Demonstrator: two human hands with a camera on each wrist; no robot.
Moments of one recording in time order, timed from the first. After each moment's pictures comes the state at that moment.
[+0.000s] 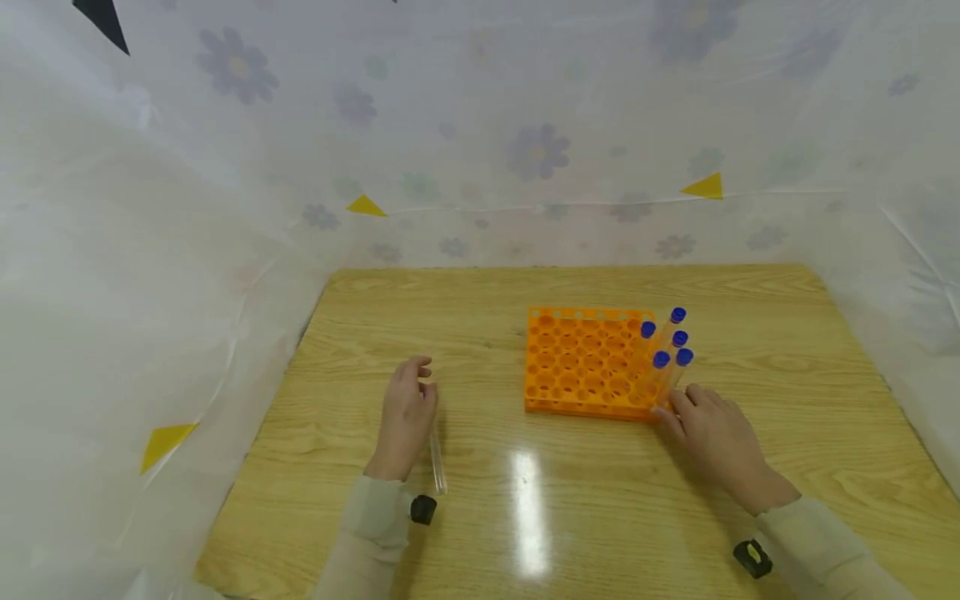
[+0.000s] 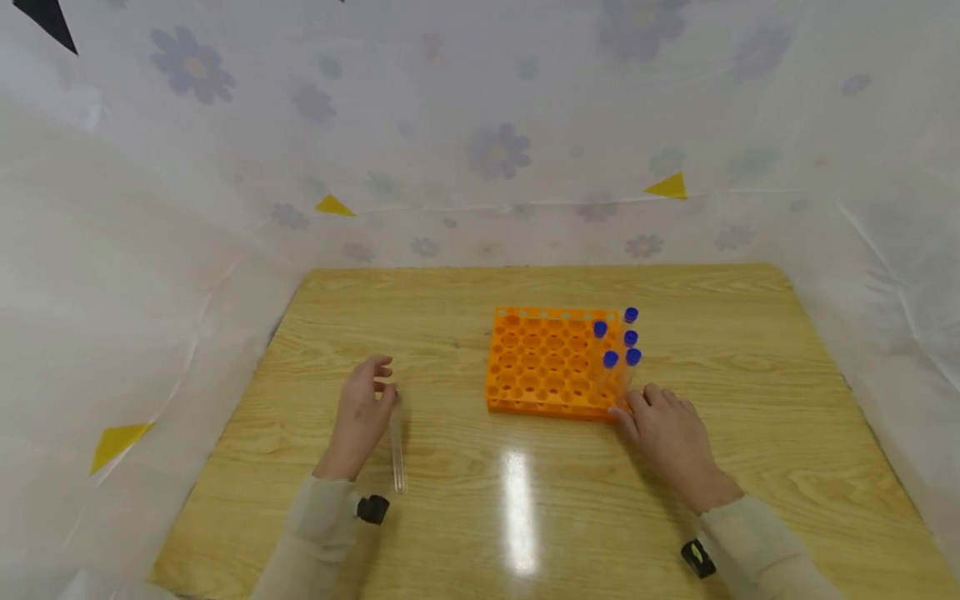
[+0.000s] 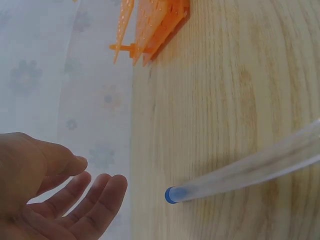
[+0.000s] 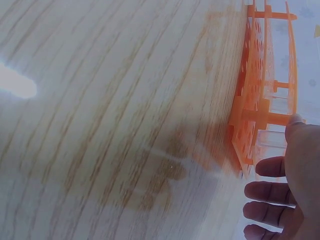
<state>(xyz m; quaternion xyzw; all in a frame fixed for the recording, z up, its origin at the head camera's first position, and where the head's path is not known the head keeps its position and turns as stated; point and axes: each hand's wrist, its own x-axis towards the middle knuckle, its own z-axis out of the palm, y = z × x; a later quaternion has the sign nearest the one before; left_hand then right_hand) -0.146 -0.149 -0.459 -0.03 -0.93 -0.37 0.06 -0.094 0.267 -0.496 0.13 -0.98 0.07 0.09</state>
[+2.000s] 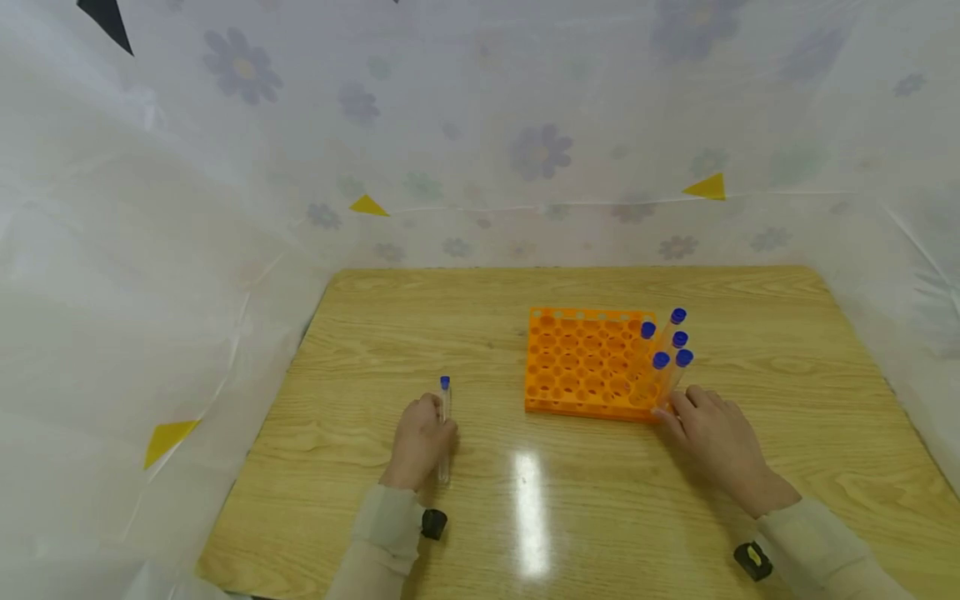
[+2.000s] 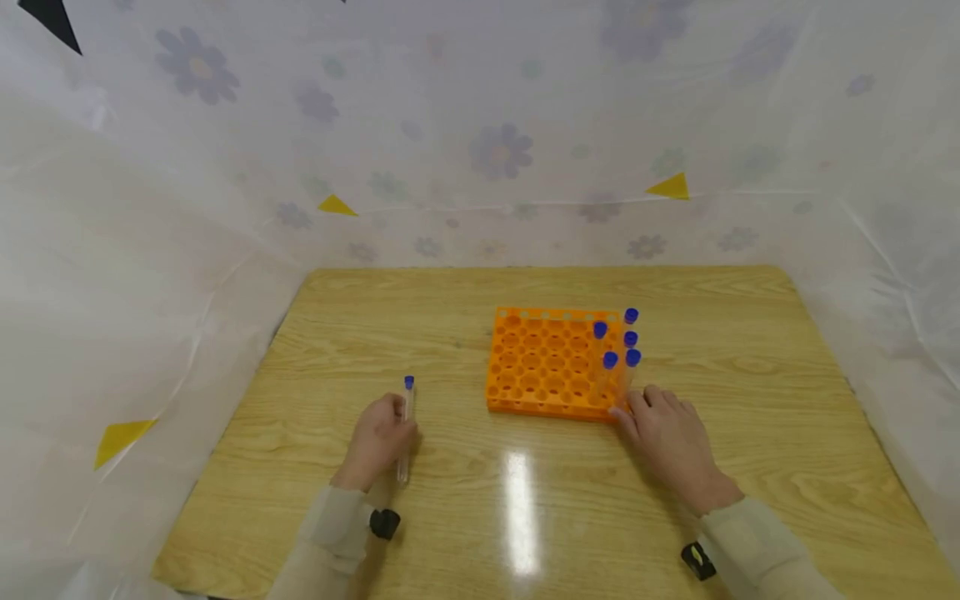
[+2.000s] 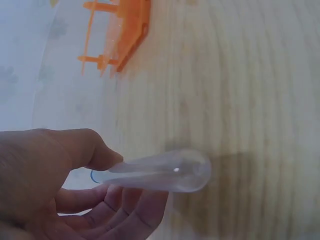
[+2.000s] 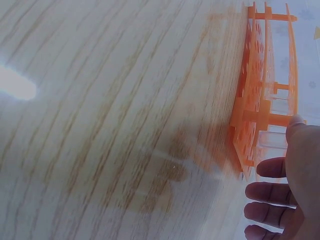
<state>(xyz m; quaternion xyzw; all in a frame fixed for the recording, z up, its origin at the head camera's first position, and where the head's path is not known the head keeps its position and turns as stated) -0.133 -0.141 -0.486 0.05 -0.94 -0.33 -0.10 -0.095 0.269 -0.504 0.16 -0.97 0.07 0.15</state>
